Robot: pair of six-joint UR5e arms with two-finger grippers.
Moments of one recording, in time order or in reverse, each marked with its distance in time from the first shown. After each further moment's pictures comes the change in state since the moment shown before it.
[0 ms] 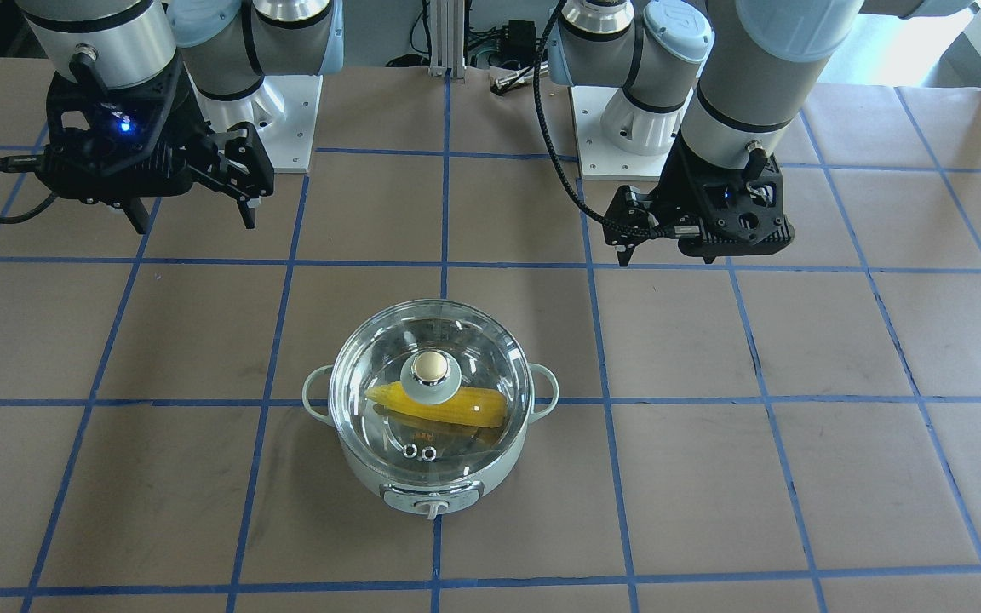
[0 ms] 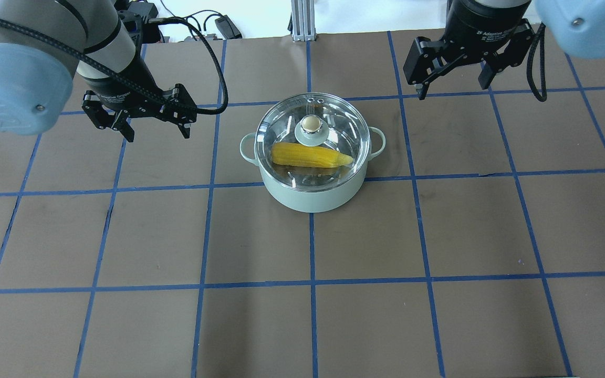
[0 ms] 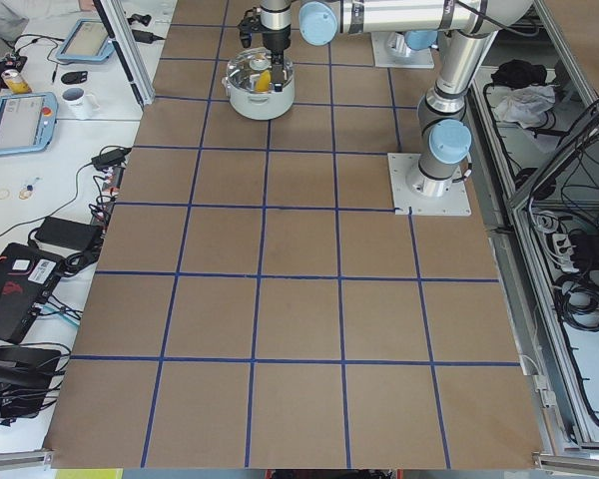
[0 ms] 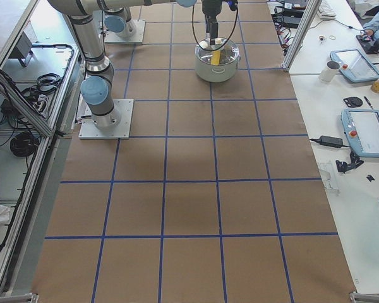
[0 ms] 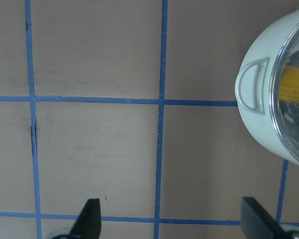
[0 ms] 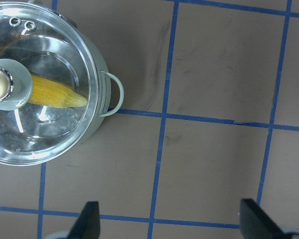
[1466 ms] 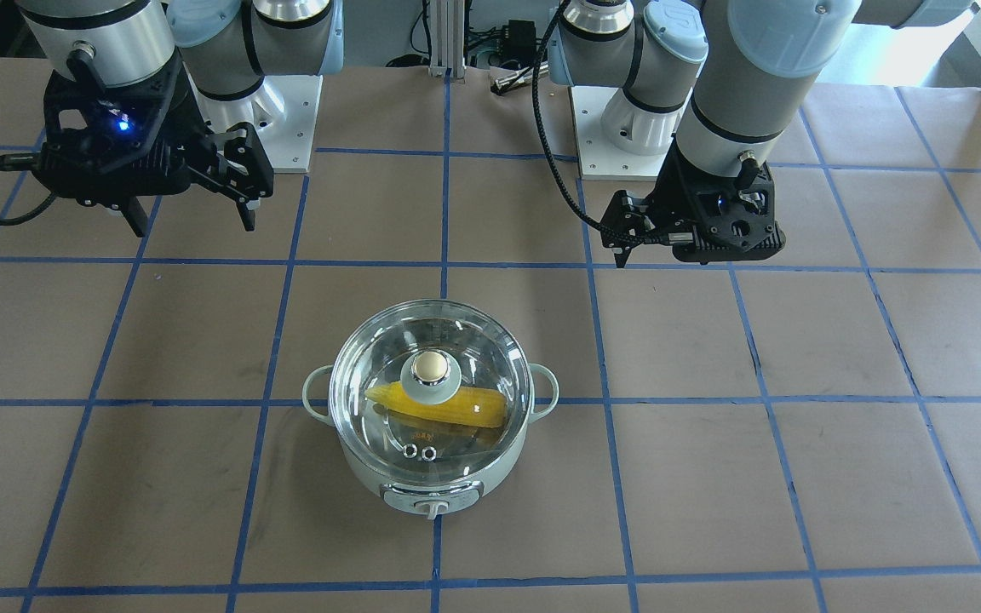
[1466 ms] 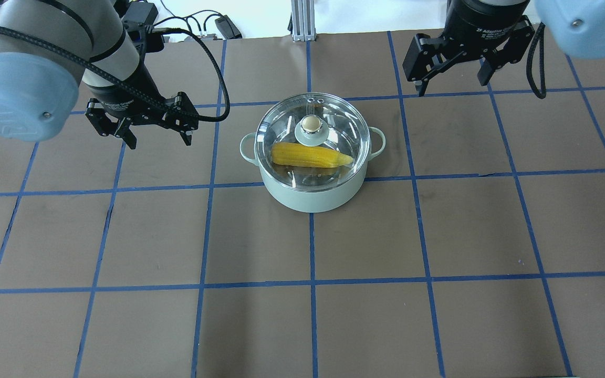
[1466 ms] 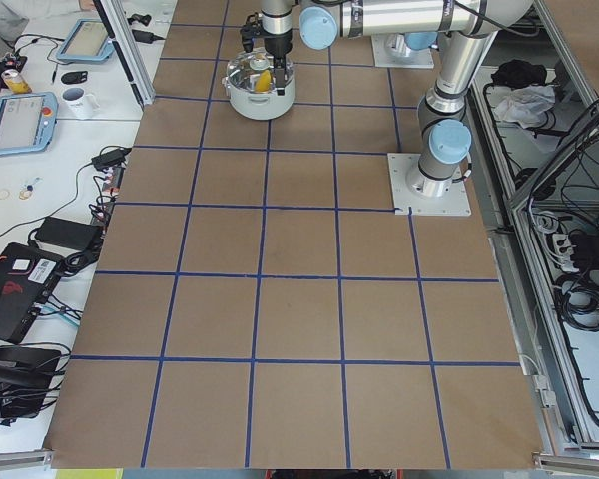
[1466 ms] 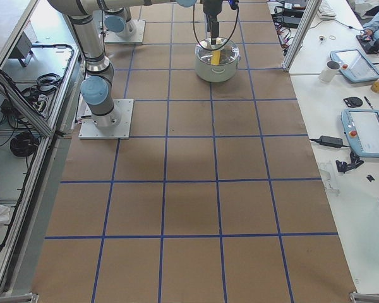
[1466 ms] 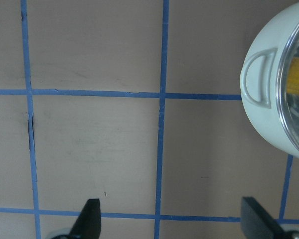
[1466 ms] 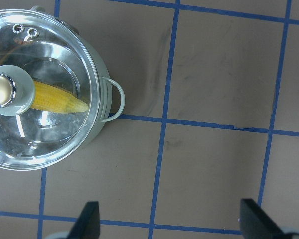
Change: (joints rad) left arm 0.000 0.000 -0.024 0.003 0.002 -0.001; right arm 0.000 0.000 0.000 -0.018 0.003 -0.003
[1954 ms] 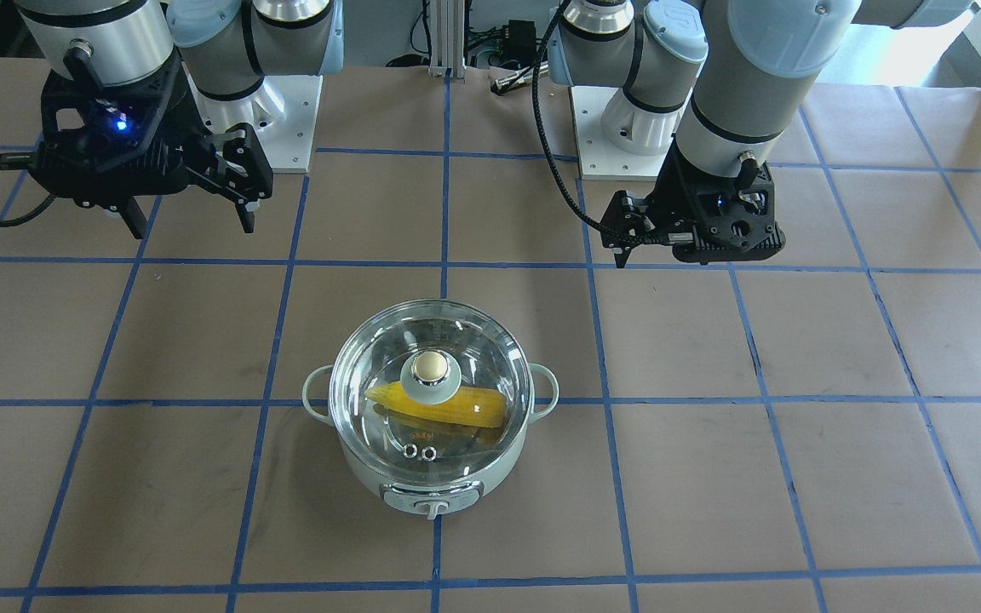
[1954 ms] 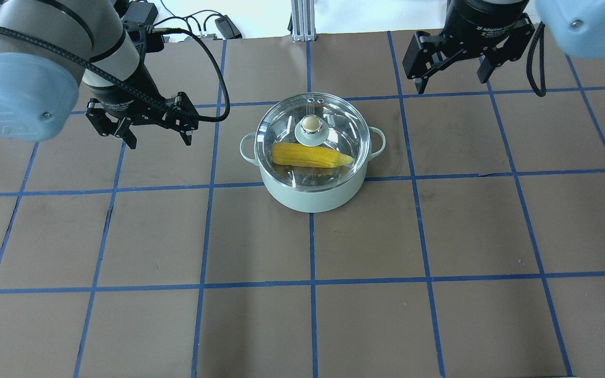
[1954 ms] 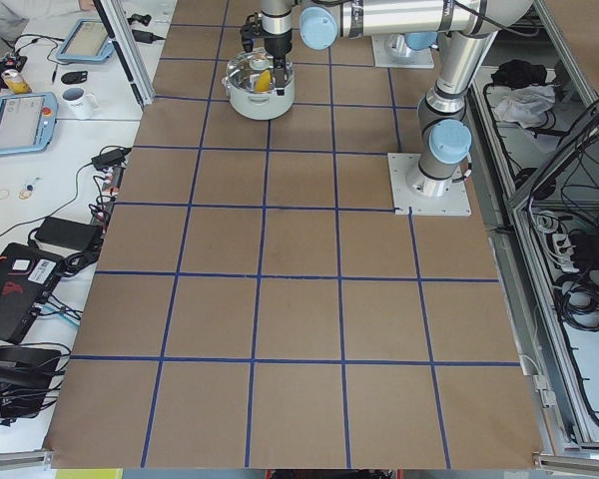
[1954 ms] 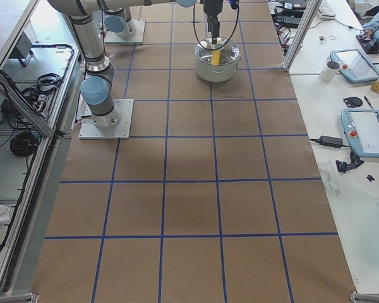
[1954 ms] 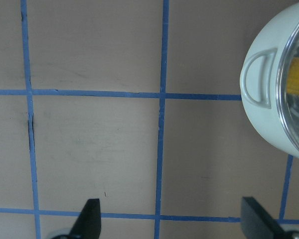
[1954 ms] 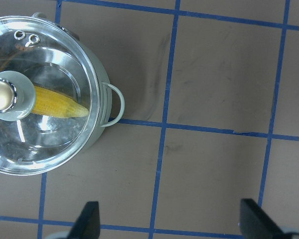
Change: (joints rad) left arm 0.000 0.000 -0.001 0.001 0.000 0.001; right arm -0.001 0.000 0.000 -0.016 0.001 -0.001
